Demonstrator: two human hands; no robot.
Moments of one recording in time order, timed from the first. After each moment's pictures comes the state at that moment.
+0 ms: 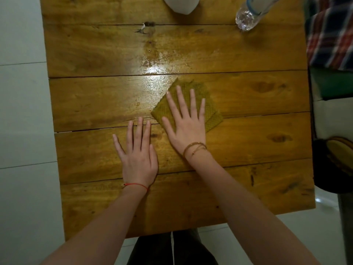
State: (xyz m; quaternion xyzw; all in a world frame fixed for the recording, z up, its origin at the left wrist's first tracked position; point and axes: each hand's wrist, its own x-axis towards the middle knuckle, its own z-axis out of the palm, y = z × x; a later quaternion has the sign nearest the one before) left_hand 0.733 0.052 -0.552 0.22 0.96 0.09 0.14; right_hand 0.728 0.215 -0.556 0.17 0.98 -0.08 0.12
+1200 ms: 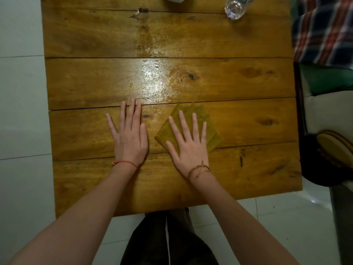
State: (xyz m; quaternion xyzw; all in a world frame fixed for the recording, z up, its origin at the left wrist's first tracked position) left_hand 0.735 0.050 -0.555 0.22 0.96 0.14 0.11; right_hand 0.840 0.195 -0.549 0.16 0.97 -0.09 0.14
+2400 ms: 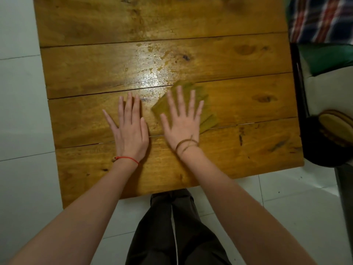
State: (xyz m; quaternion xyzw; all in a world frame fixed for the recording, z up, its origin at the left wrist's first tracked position) left_hand 0.768 0.038 -0.544 0.24 0.96 0.11 0.10; right_hand 0.824 0.176 -0.550 0.25 0.96 -0.10 0.12
